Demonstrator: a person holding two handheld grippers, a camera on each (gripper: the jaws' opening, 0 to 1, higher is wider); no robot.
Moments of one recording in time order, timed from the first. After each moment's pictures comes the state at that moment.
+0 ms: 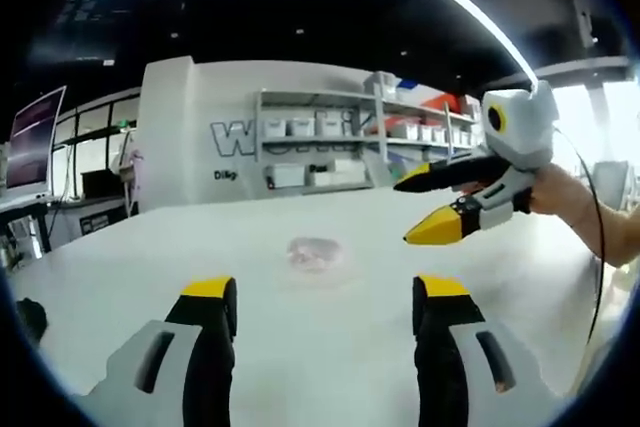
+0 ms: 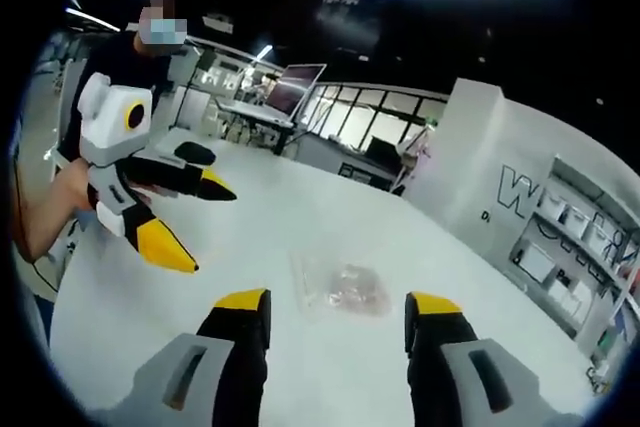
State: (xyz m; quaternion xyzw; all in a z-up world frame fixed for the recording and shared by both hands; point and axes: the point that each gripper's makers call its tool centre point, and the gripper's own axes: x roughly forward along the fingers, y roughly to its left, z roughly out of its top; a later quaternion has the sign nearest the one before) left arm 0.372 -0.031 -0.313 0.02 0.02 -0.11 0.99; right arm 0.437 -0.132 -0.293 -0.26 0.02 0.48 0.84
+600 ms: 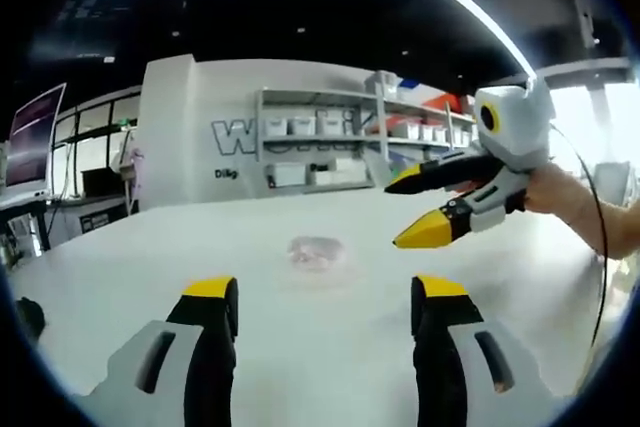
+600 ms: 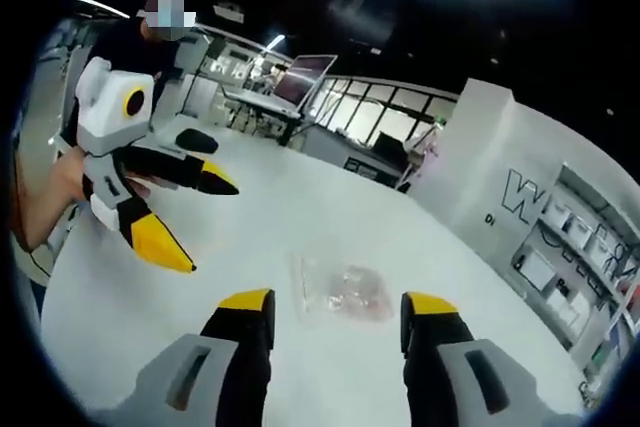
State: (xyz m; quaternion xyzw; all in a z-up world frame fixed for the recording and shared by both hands) left arm 0.377 -0.030 -0.316 0.02 0.02 -0.11 0.99; right arm 0.445 -0.120 -0.296 -0.29 0.02 0.48 0.83
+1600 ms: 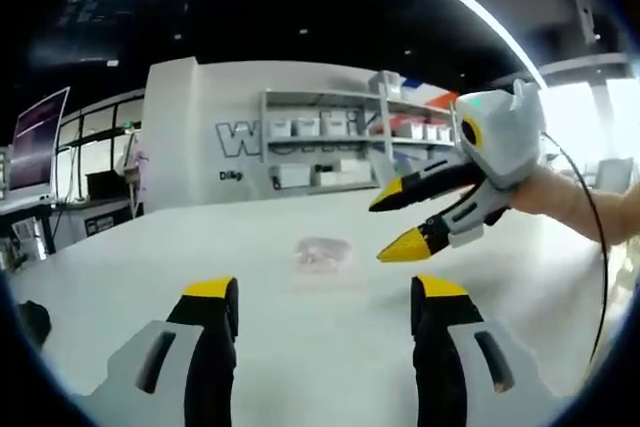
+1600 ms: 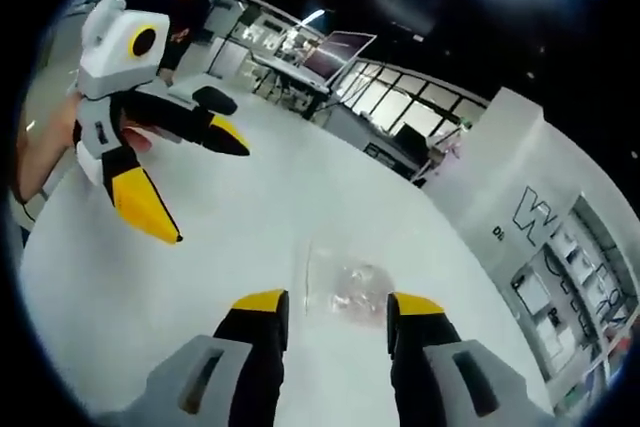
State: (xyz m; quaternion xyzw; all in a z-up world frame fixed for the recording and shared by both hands) left arm 0.376 -0.024 -0.314 0.03 0.02 -0.10 0.99; right arm 0.457 -0.099 -0.317 -0.38 0.02 0.49 0.79
